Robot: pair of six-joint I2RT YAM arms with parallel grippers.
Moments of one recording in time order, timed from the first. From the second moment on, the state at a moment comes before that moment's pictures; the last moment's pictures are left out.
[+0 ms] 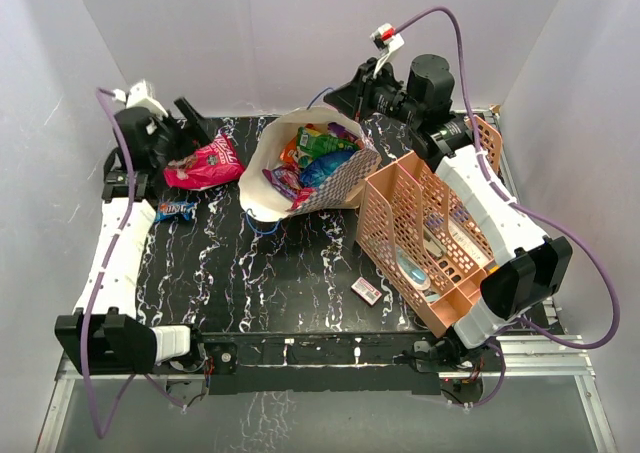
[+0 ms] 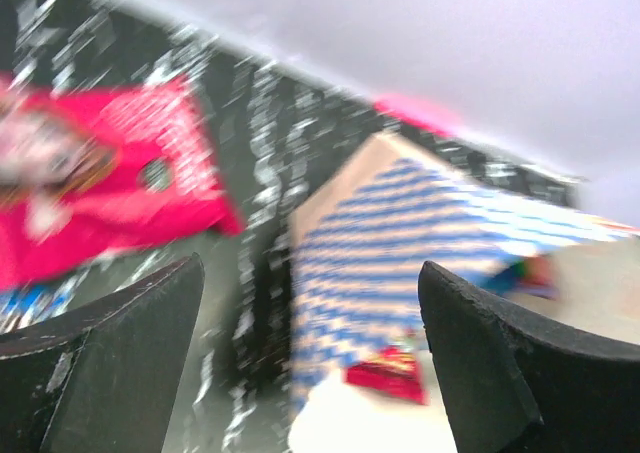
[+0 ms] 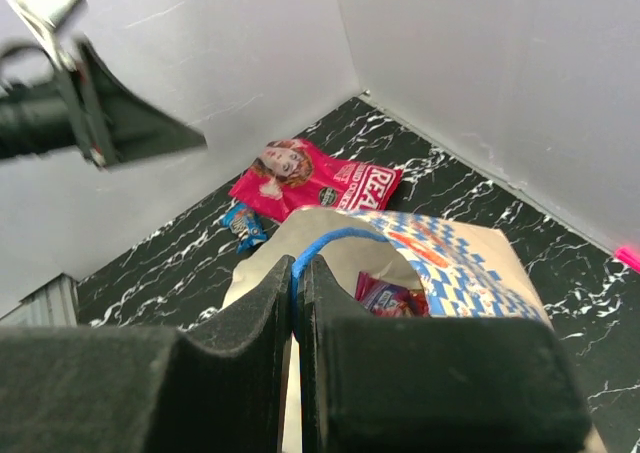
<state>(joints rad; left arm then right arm) 0.01 1.26 1.21 -0.37 0.07 -0.49 0.40 1.60 1.73 -0.12 -0.55 0.26</state>
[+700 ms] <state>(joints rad) -0.34 1.09 0.92 -0.04 0.74 -0.40 0.47 1.55 1.47 0.27 -0.85 0.63</state>
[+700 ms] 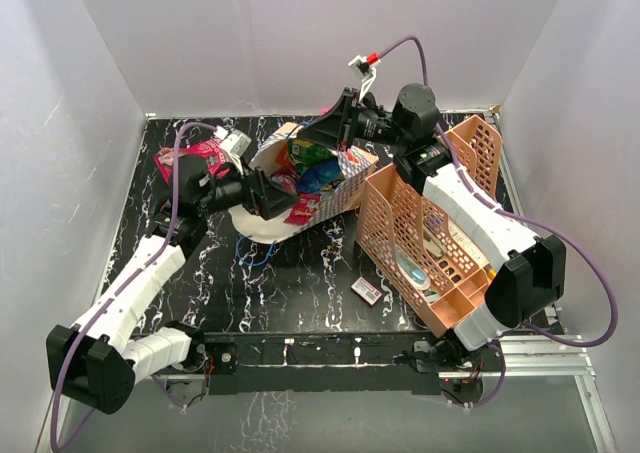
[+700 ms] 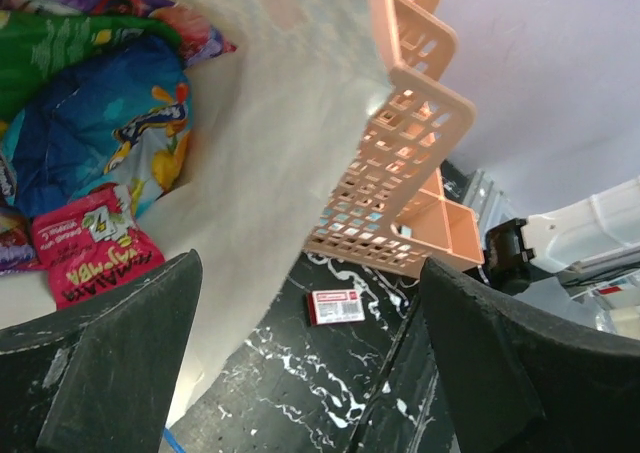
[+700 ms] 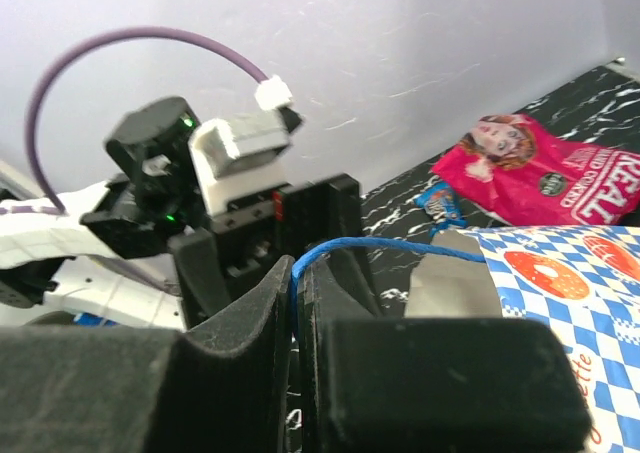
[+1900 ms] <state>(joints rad) -0.56 1.72 1.12 0.08 0.01 -0.20 0.48 1.55 1.48 0.20 -0.76 0.64</state>
